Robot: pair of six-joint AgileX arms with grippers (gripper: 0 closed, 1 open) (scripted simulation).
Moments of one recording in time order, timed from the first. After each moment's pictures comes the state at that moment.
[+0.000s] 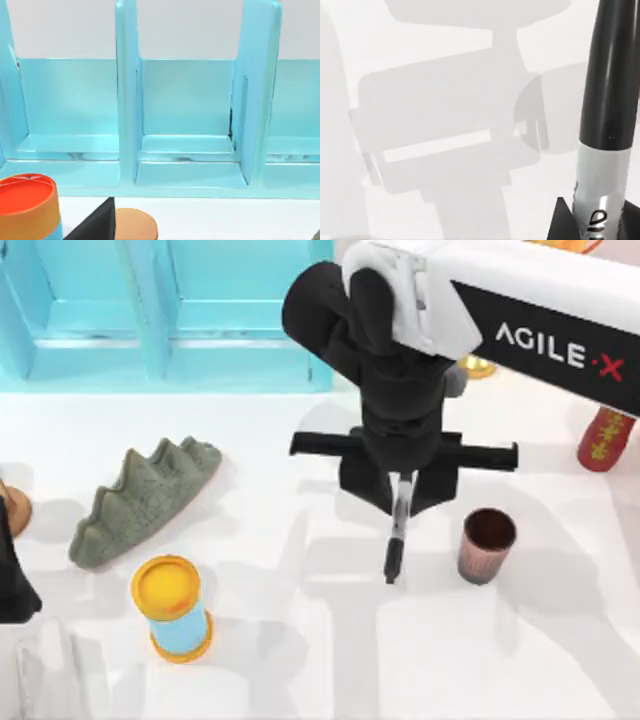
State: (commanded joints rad) left arm 0.00 0.00 0.00 0.00 0.00 0.00; right arm 0.72 2.16 1.88 -1.34 0.10 0.92
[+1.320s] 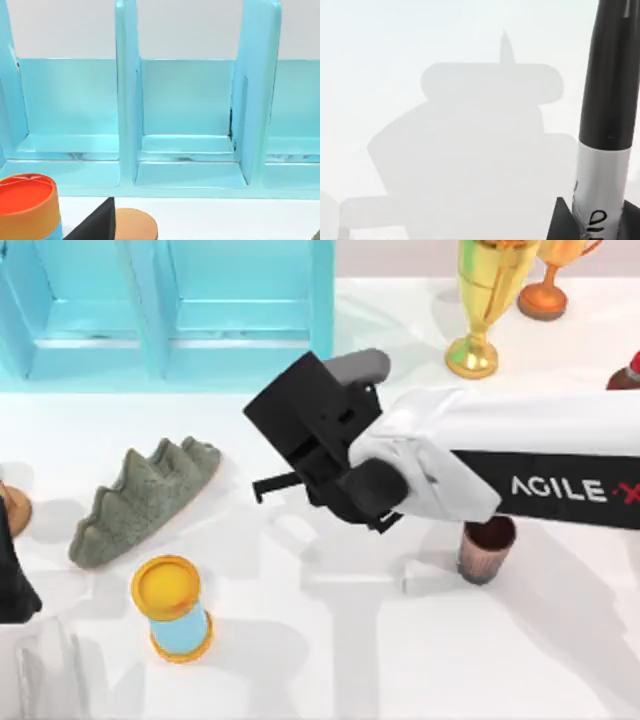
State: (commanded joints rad) left arm 0.00 0.00 0.00 0.00 0.00 0.00; right arm 0.86 1.99 1.36 -0.38 0.59 0.46
